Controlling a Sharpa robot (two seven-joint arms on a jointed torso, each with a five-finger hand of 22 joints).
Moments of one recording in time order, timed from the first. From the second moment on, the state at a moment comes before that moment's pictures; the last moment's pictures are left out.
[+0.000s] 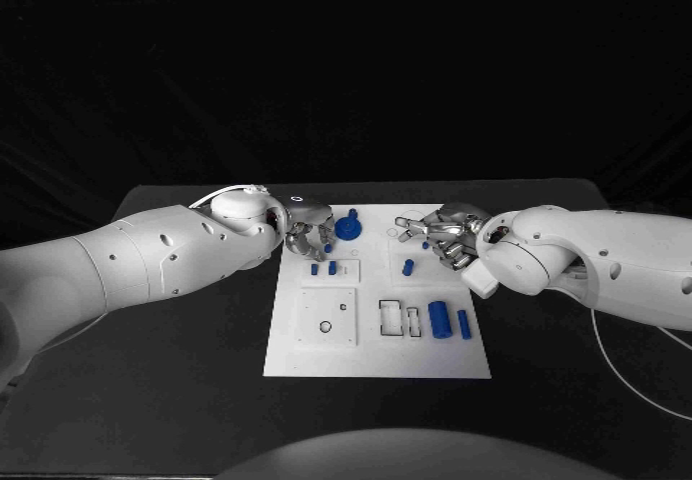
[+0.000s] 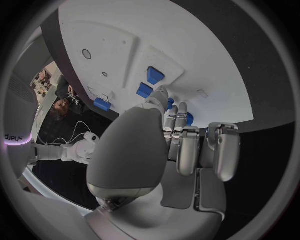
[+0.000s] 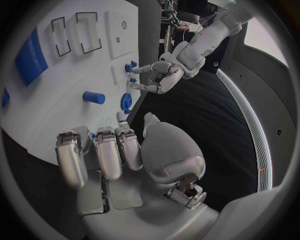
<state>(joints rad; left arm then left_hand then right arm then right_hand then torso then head) 1.31 -0.47 -0.24 1.09 -1.55 -0.06 0.09 1.56 -0.20 0.24 0.29 0.05 0.96 0.16 0.06 0.07 1.05 0.11 0.06 0.06 1.47 0.04 1.57 1.31 0.01 1.47 0.14 1.57 1.31 1.31 -0.88 -0.22 1.59 -0.44 -0.31 -0.24 1.17 0.24 -0.10 0.29 0.26 0.78 0.20 0.18 0.10 1.47 0.14 1.57 1.31 1.46 0.08 1.57 1.31 0.01 1.47 0.19 1.57 1.31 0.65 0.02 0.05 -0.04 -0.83</state>
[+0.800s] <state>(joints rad) 1.31 -0.60 -0.22 1.16 -1.44 -0.27 0.17 1.47 -0.22 0.09 0.29 0.10 0.93 0.17 0.06 0.07 1.06 0.12 0.07 0.06 1.46 0.05 1.57 1.31 0.01 1.47 0.14 1.52 1.31 1.31 -0.89 -0.22 1.59 -0.44 -0.33 -0.23 1.18 0.23 -0.11 0.29 0.26 0.78 0.20 0.18 0.10 1.47 0.14 1.57 1.31 1.46 0.08 1.57 1.31 0.01 1.47 0.19 1.57 1.31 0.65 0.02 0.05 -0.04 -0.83</state>
